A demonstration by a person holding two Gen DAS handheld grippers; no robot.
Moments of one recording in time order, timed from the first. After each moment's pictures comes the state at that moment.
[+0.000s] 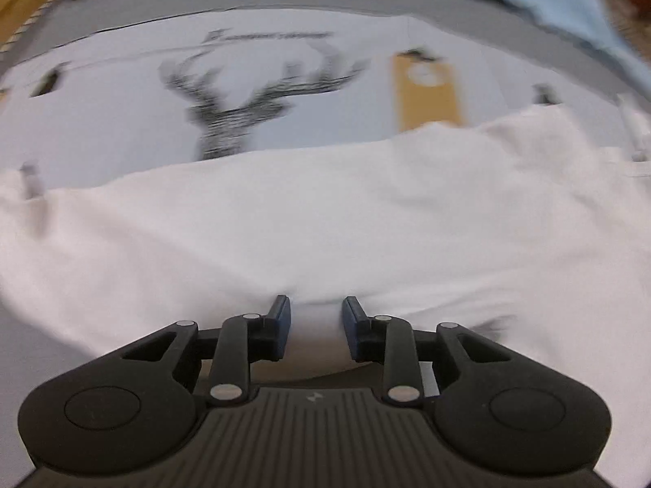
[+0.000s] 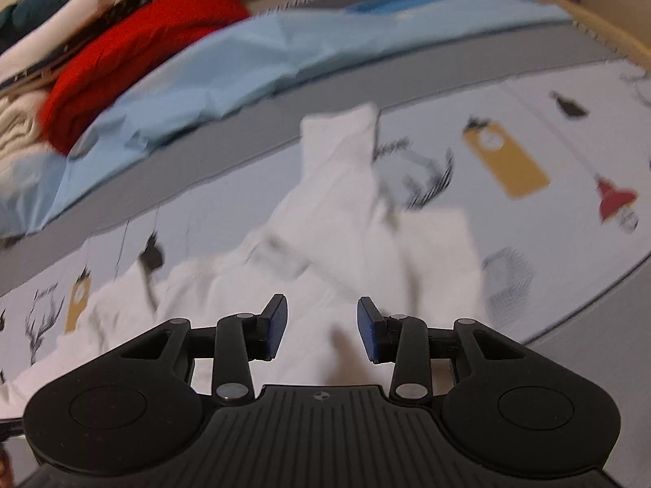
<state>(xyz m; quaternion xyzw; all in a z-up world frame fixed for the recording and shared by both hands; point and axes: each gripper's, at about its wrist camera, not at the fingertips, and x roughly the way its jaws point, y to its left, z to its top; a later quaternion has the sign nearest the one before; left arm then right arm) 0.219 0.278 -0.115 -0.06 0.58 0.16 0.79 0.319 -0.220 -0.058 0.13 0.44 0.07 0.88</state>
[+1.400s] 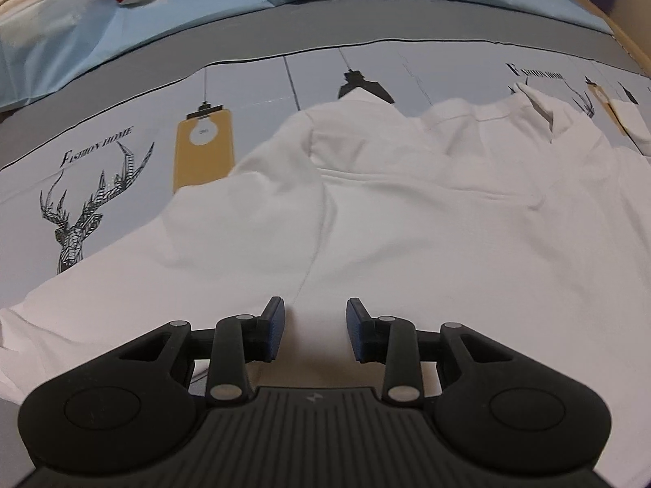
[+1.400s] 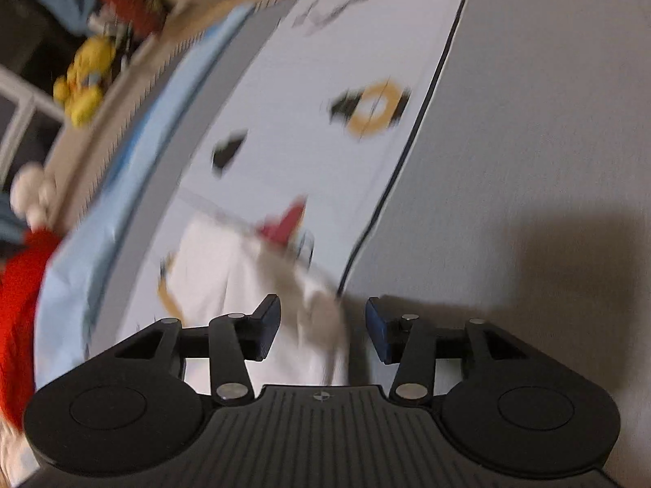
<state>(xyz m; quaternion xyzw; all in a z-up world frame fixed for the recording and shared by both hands) 0.274 0.117 -0.094 0.04 0.56 0.02 0.83 0.291 -0.516 -0.133 0.45 0.35 -0.15 0.81</state>
